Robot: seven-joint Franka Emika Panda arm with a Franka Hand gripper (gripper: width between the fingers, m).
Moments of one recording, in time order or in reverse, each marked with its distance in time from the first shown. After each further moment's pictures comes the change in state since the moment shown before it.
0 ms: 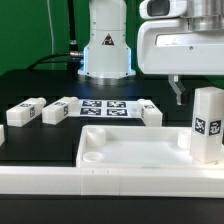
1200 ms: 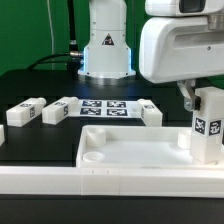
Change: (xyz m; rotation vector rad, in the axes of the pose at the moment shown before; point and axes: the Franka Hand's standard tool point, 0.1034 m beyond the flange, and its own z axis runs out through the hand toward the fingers) arm 0.002 0.000 0.000 -0.067 0.017 -0.772
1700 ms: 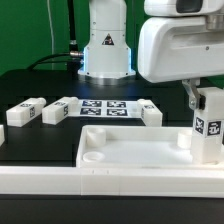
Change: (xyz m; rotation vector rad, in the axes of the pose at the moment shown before) arm 0.000 0.001 0.000 0.005 0.007 0.133
